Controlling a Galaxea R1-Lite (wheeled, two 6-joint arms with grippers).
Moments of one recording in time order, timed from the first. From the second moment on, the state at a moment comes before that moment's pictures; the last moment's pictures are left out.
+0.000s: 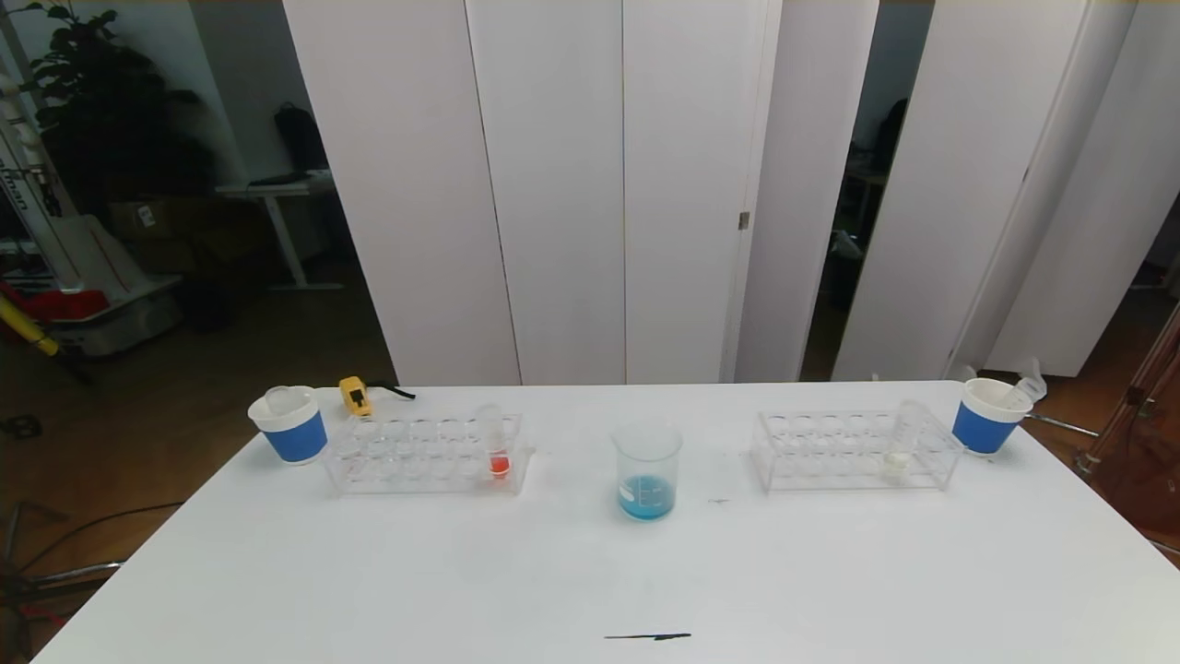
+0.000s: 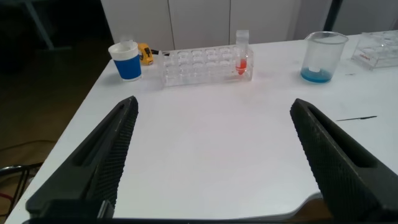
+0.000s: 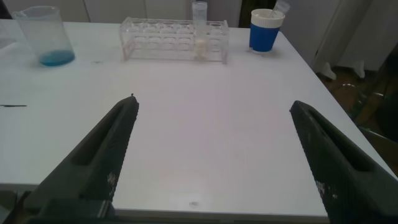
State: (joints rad) left arm 0.00 0.05 -0.25 0.18 -0.06 0.04; right arm 0.00 0.00 -0.03 0.07 -0.01 0.00
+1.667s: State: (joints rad) left arm 0.00 0.00 0.00 0.00 0.00 0.00; right arm 0.00 0.00 -0.03 0.07 -0.01 0.00
